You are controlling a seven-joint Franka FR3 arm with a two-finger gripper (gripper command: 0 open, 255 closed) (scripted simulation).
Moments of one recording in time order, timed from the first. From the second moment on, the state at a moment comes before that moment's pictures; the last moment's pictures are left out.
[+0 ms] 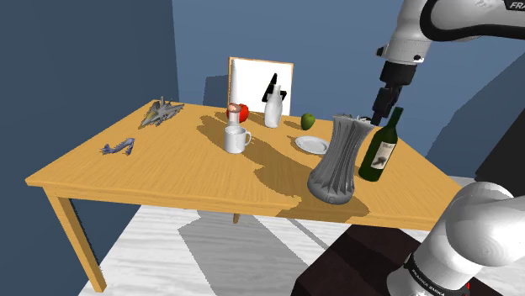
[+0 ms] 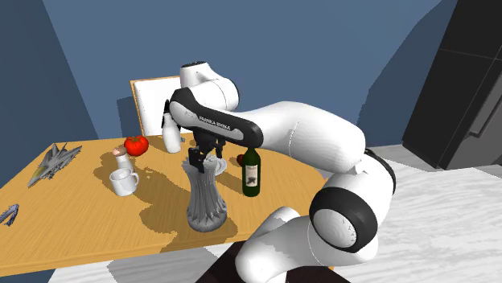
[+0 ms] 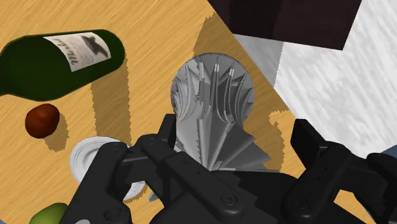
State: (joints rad) arm 0.01 -0.79 -0.07 -2.31 -0.10 1.51 -0.16
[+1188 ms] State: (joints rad) arm -0.01 -0.67 -0.50 -2.17 -0.28 1.65 -0.66
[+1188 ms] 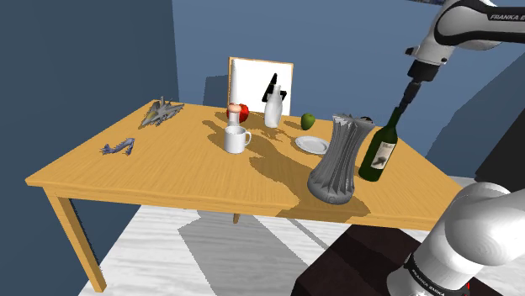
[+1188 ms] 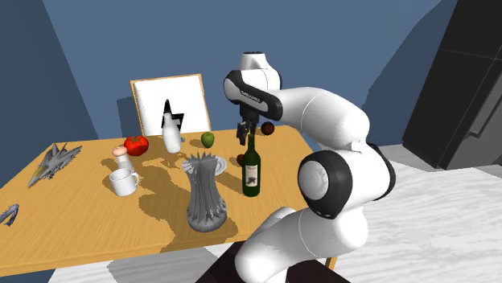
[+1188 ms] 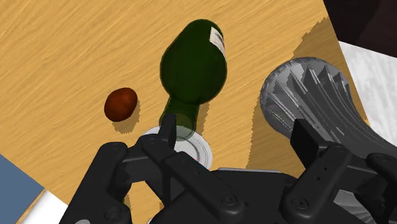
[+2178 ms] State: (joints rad) arm 0.00 -0.62 -0.62 -2.20 -0.30 1.77 -0.76
